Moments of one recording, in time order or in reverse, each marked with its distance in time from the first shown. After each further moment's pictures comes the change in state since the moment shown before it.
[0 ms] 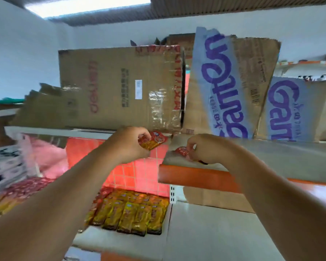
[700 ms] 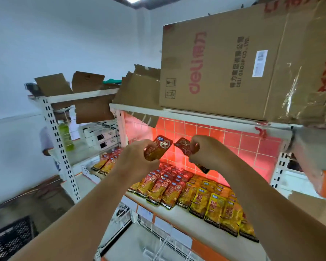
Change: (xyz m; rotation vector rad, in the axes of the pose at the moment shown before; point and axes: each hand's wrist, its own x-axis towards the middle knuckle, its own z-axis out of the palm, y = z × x) left_hand -0.128 -0.251 -0.054 0.080 0.294 -0.323; right_hand 0.113 -0.244 0.142 0.375 -0.022 -0.268
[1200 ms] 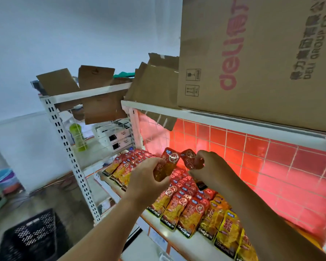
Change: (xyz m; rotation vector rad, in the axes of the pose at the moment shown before) left_hand 0.058 -0.082 0.076 -0.018 0.041 -0.066; right_hand 0.114 0.027 0.091 0.180 -0.024 -0.041
